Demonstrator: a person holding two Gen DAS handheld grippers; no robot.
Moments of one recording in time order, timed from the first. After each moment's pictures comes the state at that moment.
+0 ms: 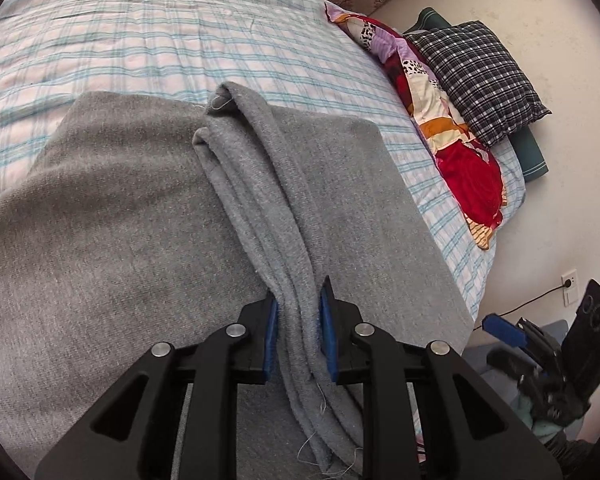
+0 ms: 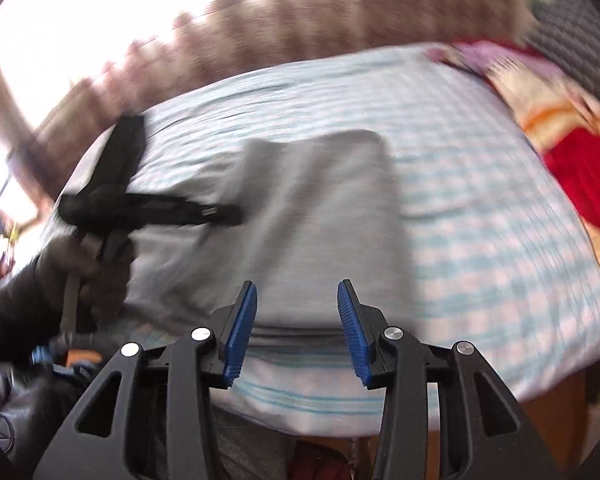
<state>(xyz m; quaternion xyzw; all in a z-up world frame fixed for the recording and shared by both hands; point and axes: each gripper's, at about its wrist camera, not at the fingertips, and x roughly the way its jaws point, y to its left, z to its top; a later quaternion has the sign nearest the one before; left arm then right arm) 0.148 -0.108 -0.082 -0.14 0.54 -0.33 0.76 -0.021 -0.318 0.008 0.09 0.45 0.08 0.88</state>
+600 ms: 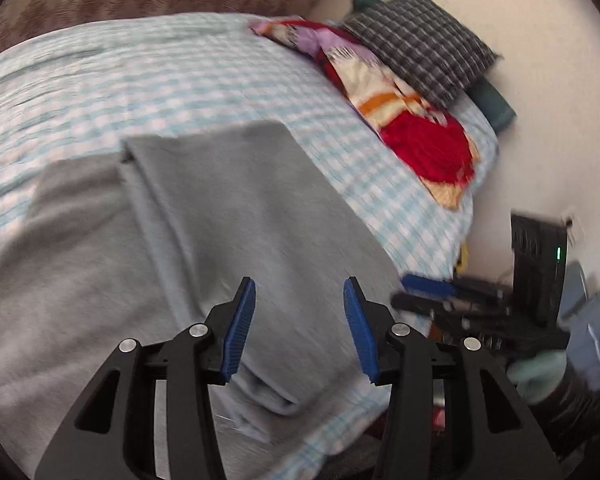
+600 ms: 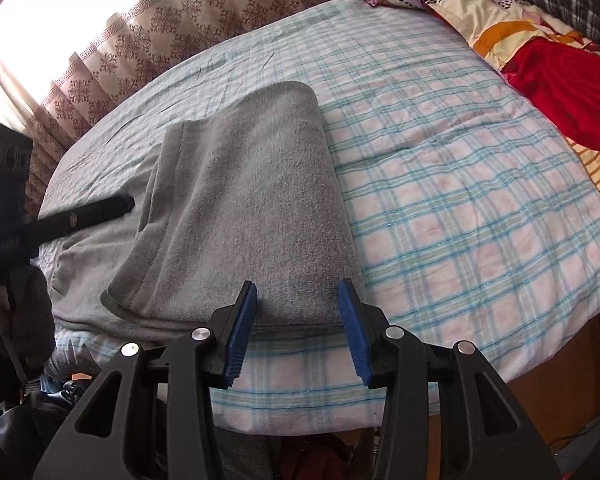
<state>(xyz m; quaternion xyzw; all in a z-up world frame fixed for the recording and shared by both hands) 0.087 -0.147 -0.033 -0.05 0.49 -0.40 0.77 -0.002 -0.350 -0.026 0.14 0.49 0.04 0.86</state>
